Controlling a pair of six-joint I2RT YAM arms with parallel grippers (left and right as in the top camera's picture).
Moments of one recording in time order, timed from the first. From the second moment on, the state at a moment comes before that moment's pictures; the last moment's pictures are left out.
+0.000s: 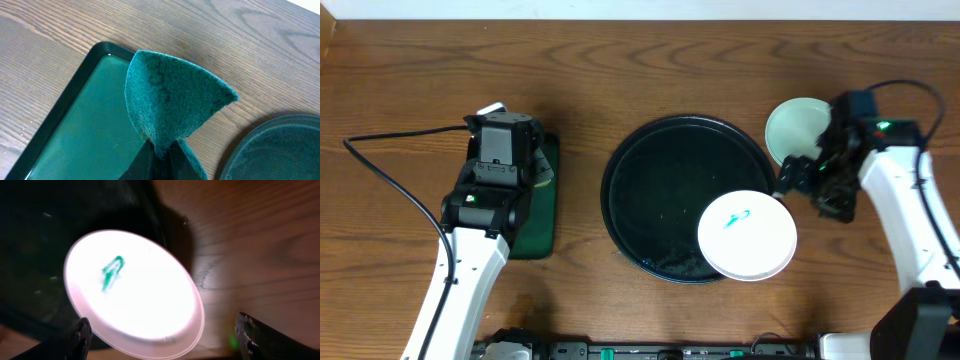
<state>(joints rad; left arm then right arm) -0.13 1.19 0.99 -0.67 -0.27 -0.50 0.02 1.57 1.21 -1.21 -0.16 0.43</state>
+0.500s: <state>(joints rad) -0.13 1.19 0.99 -0.67 -0.27 -0.50 0.08 1.57 0.98 -1.12 -0.06 0.62</state>
